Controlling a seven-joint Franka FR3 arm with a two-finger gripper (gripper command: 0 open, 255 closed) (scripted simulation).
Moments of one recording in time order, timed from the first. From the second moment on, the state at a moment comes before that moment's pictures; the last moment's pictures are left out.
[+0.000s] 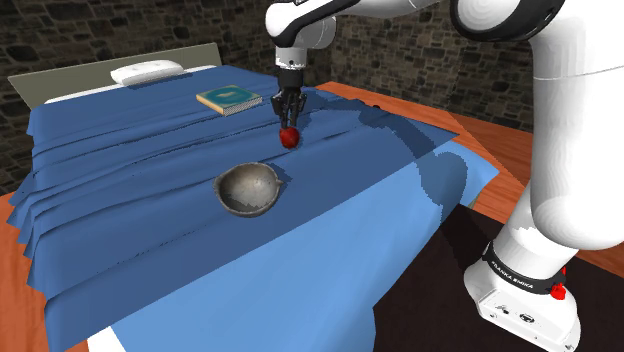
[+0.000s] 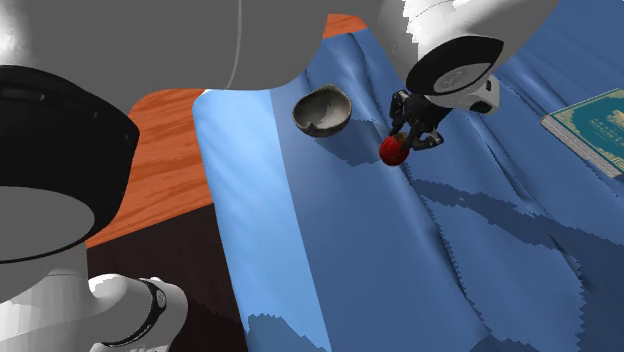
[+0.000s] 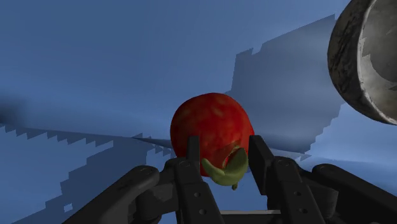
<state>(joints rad) 0.07 0.40 -0.03 -1.53 0.23 1.90 -0.13</state>
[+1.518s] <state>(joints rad) 0.09 0.35 -0.02 -1.33 0.21 1.66 -0.05</state>
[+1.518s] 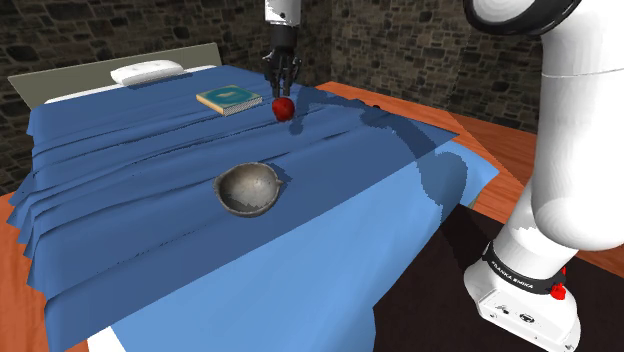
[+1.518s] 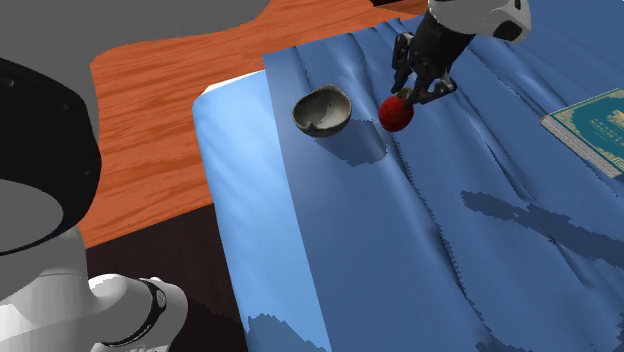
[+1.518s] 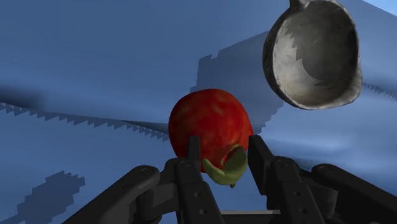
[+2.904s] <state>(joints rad) 0.32 0.19 0.10 -1.54 0.18 1.77 0.29</state>
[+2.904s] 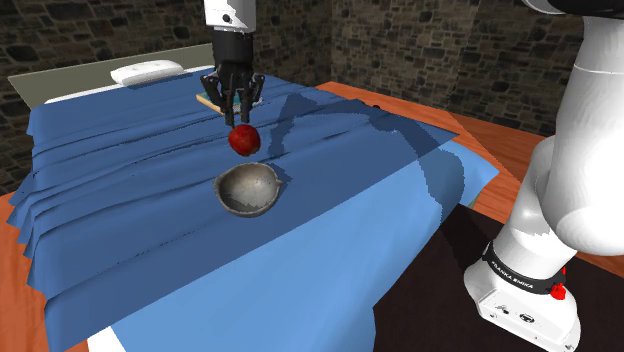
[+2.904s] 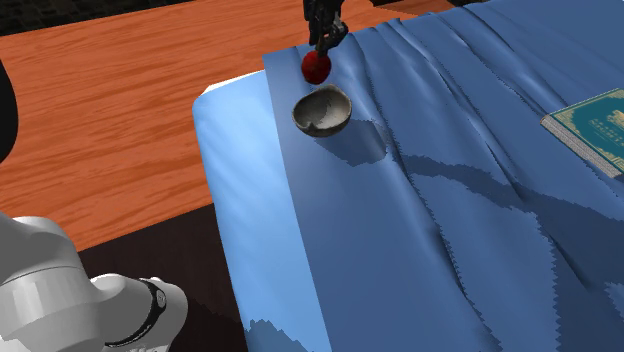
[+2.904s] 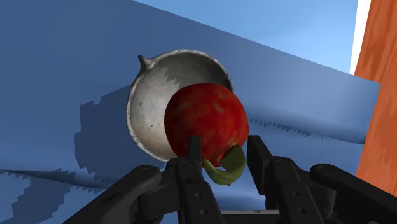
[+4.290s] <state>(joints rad) 0.32 0.20 0.11 -1.74 0.19 1.99 0.26</state>
